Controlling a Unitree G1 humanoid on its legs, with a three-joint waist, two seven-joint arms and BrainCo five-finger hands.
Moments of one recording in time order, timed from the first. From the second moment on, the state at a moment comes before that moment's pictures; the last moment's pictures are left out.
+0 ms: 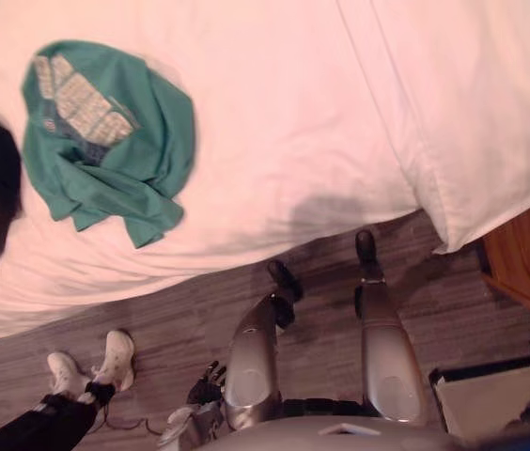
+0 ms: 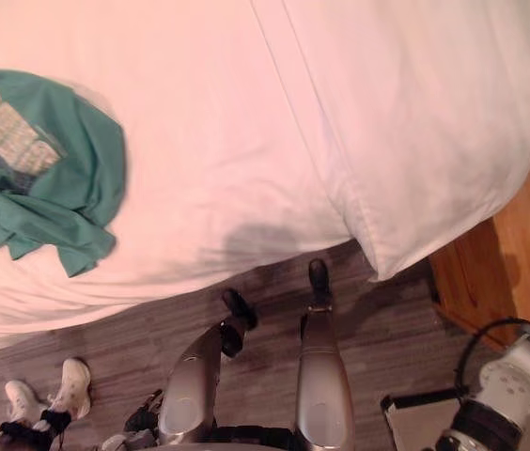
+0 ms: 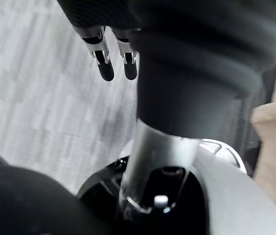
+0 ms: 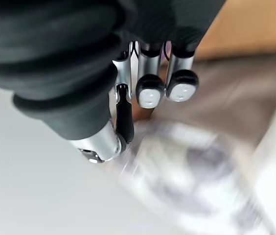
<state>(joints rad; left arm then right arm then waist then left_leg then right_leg) 0.15 0.08 0.14 0.95 -0.46 -0.03 -0.18 -0.07 -0.32 -0.82 0.10 1.46 -0.31 0.39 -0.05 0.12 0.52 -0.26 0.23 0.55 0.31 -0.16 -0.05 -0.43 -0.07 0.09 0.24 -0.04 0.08</state>
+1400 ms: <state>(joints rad) 0.09 0.12 0.05 1.01 -0.57 -0.17 -0.38 -0.56 -0.14 0.06 0.32 1.04 0.03 0.90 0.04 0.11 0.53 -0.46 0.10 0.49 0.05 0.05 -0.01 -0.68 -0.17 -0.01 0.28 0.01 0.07</state>
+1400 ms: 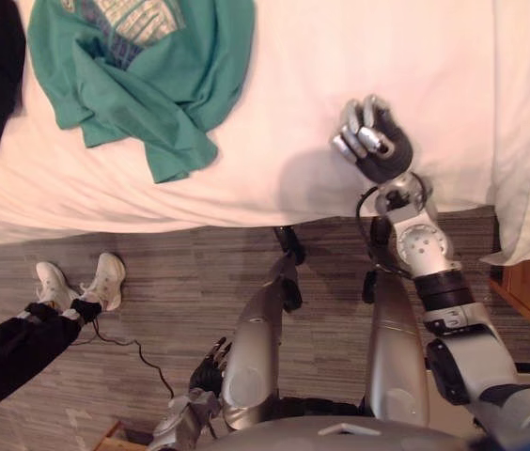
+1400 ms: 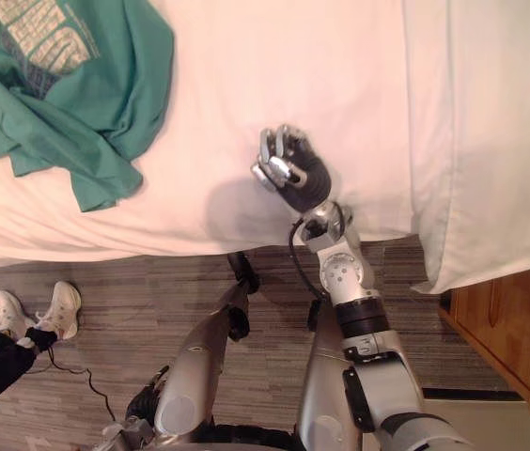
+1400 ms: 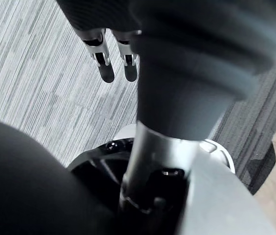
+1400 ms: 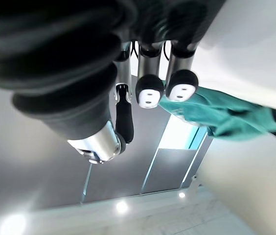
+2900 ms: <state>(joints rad) 0.27 0.13 0.04 1.04 -0.22 -0.10 0.05 0.10 -0.11 -0.20 1.11 -0.25 -0.09 0.13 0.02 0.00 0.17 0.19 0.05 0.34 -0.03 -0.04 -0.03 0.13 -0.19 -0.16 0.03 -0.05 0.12</state>
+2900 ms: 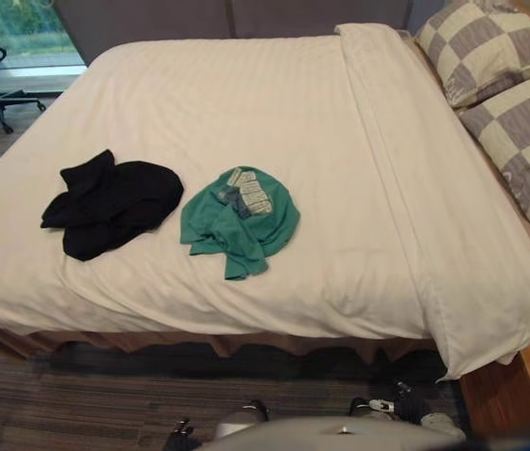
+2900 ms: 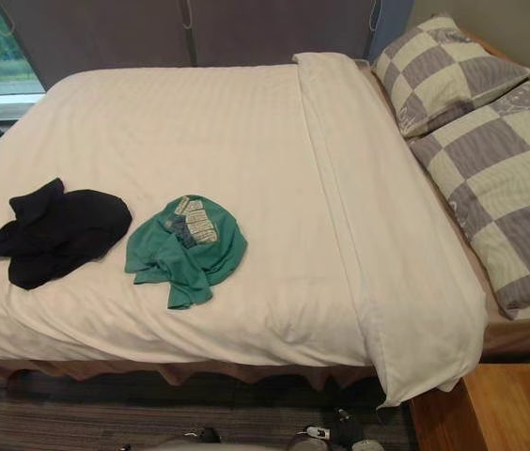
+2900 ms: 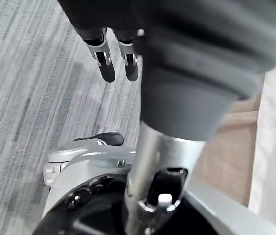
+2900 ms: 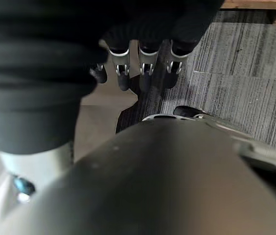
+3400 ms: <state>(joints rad) 0.35 0.08 0.12 0.88 -0.06 -0.21 0.19 0.10 -0.10 -0.36 1.10 -0.15 -0.05 0.07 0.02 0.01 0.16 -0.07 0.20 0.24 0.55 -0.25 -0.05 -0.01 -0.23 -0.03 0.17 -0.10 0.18</state>
